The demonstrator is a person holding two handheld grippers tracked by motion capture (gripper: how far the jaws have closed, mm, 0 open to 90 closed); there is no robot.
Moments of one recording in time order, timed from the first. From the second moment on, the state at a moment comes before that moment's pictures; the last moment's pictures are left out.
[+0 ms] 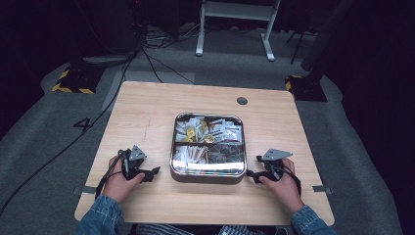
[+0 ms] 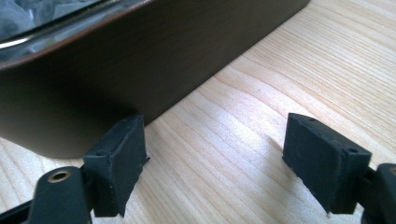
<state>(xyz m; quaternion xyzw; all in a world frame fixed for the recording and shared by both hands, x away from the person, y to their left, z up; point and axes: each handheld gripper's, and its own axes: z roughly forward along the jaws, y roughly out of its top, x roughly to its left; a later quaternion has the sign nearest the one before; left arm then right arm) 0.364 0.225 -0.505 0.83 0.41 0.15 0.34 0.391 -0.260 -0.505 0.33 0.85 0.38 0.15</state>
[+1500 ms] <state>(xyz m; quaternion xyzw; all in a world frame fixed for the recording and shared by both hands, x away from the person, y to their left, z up) 0.347 0.242 -0.494 0.82 0.43 0.15 0.34 0.425 -0.218 -0.418 0.29 0.84 0.44 0.12</state>
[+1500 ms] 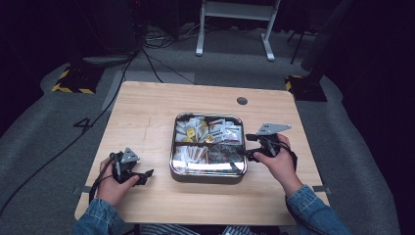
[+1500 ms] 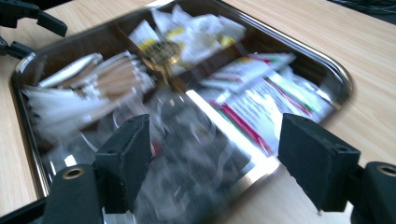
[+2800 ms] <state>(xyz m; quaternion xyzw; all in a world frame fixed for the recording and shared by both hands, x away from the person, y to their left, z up) 0.337 0.251 -0.505 0.83 0.42 0.16 0.34 0.465 -0.116 -0.436 0.24 0.88 0.39 0.08</state>
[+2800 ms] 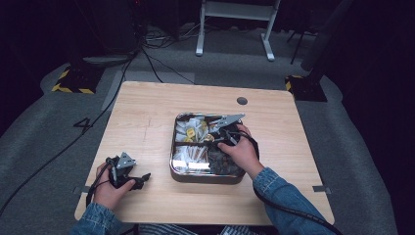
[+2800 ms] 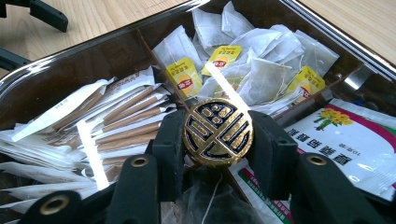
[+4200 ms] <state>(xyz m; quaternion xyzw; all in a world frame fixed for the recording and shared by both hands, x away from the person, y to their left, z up) 0.340 0.251 -0.505 0.82 0.42 0.16 0.34 0.456 -0.196 -0.365 0.23 0.86 0.43 0.13</state>
